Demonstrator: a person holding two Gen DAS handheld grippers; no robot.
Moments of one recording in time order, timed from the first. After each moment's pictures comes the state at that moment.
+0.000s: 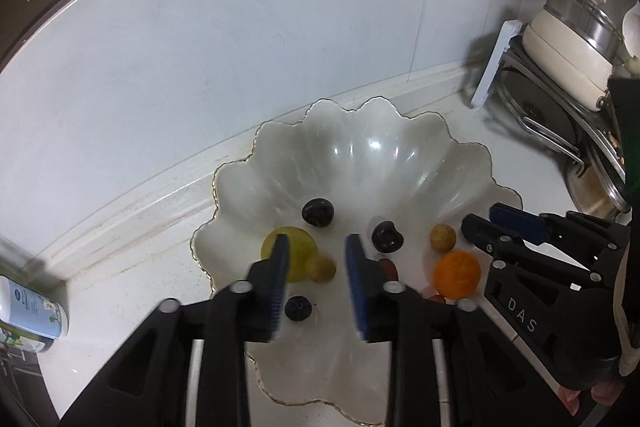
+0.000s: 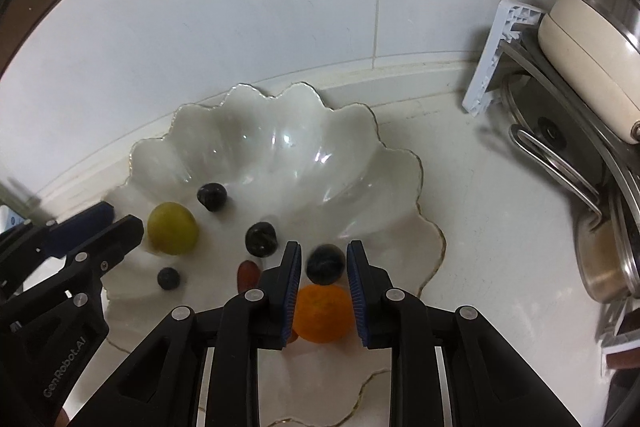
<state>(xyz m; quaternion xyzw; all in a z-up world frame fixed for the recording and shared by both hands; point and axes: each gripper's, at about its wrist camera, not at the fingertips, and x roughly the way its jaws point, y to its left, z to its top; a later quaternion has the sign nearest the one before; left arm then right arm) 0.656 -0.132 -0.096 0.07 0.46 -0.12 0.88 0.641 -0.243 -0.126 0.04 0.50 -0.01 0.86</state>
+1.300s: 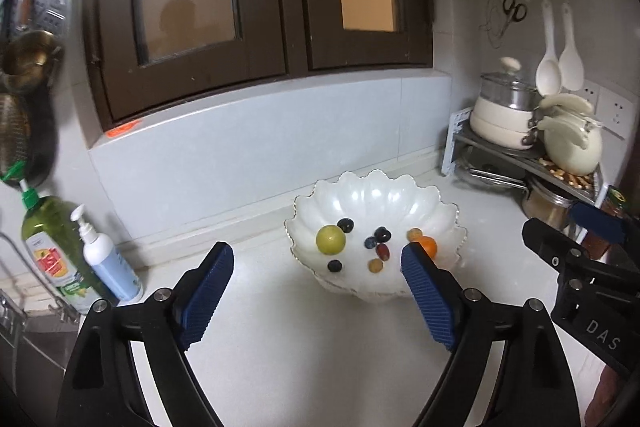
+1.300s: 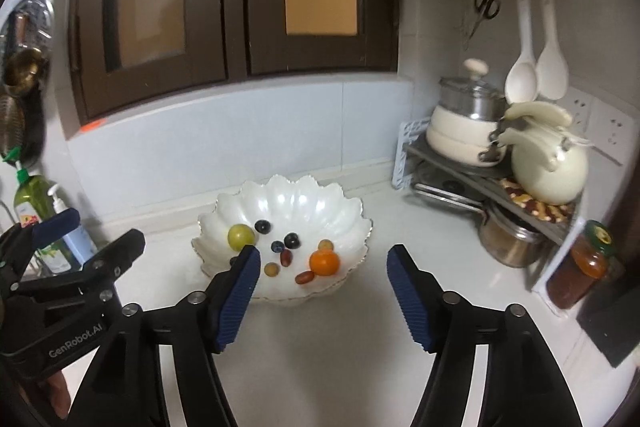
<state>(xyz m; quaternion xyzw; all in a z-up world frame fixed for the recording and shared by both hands) 0.434 -0.054 -0.008 0.06 0.25 -0.09 0.96 0.400 -0.201 -0.015 0.02 0.27 -0.06 0.96</state>
